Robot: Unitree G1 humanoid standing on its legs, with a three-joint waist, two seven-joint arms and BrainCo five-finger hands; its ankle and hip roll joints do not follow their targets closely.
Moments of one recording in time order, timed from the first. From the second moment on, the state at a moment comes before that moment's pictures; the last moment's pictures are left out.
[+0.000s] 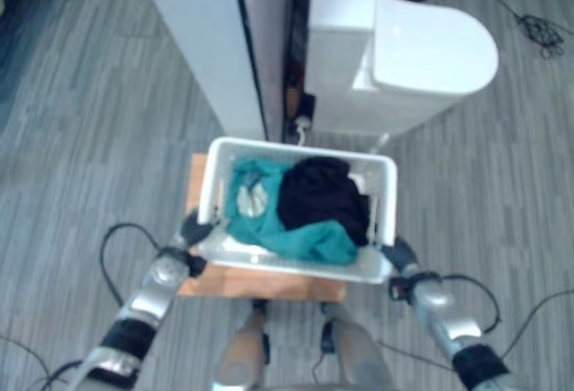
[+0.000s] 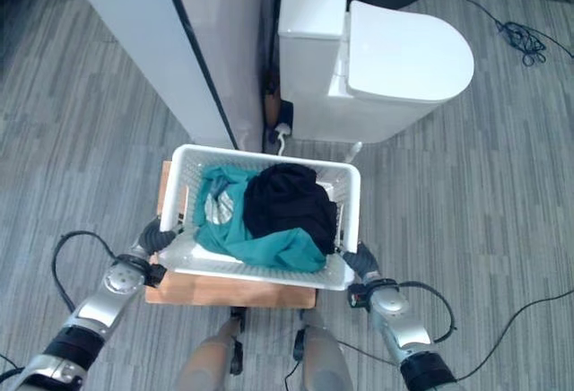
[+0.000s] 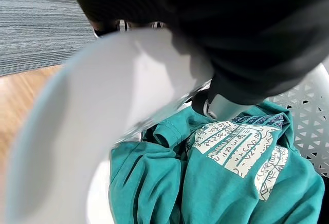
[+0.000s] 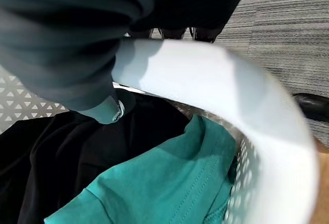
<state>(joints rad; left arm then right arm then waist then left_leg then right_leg) -0.17 0.52 -0.24 0.40 -0.01 0.01 0.10 -0.05 -0.43 0.24 0.32 0.37 0.04 -0.02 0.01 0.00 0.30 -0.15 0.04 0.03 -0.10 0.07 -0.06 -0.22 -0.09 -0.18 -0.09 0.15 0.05</state>
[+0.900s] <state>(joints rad) -0.04 0.48 -0.23 0.49 0.00 0.00 0.04 0.06 -0.42 0.24 0.38 0.32 0.03 0.11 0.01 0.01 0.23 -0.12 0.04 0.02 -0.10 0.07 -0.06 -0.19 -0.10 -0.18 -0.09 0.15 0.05</state>
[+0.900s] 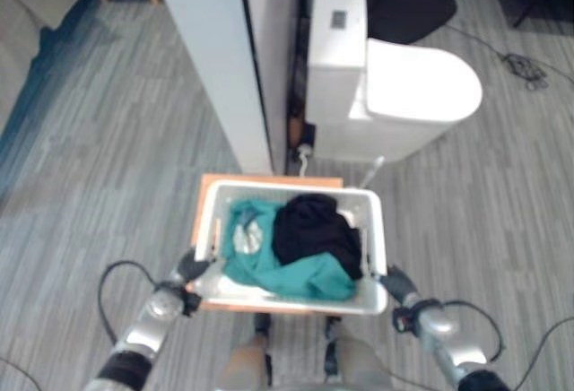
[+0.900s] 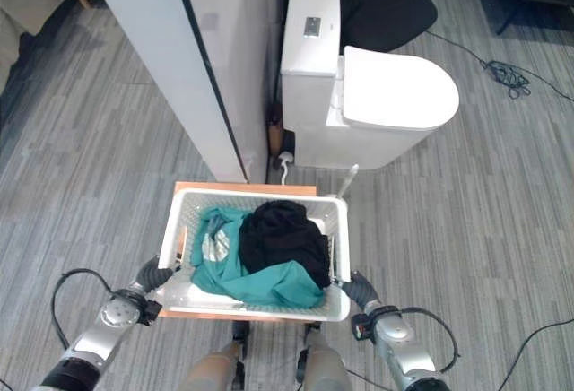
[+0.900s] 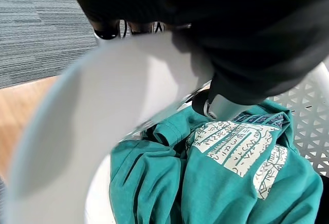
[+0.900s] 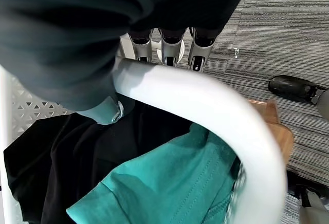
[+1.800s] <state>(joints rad) 0.00 0.47 -0.22 0.48 0.00 0.00 0.04 0.10 -0.42 0.24 0.36 0.31 0.03 0.12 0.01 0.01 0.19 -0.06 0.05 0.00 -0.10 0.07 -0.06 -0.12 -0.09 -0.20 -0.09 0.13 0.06</state>
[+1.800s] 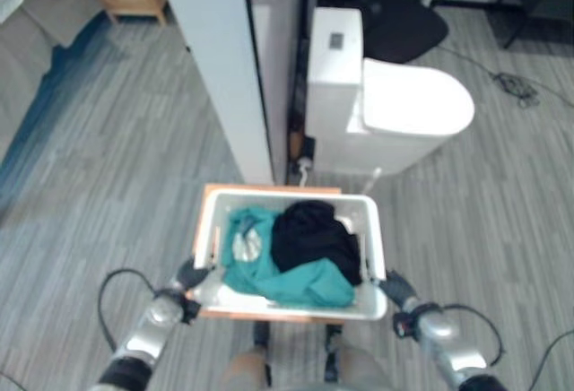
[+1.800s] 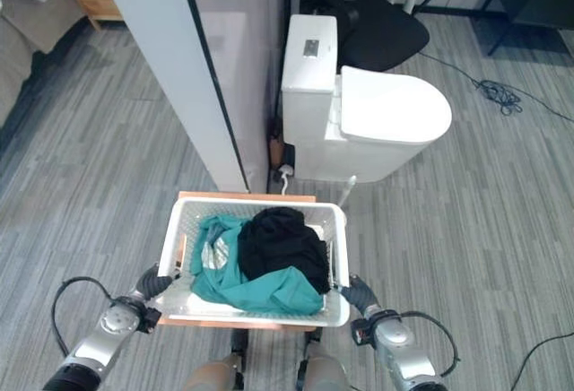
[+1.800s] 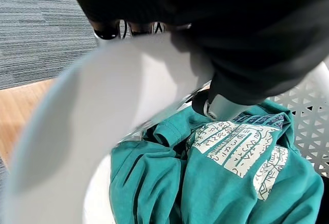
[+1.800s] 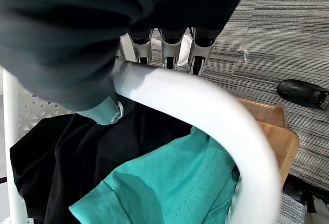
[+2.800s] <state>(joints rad) 0.06 0.44 -0.20 0.37 -0.01 0.00 0.01 0.21 -0.39 0.11 0.25 0.30 0.01 0.12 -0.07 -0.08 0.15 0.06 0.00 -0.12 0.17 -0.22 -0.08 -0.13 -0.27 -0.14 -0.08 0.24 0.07</state>
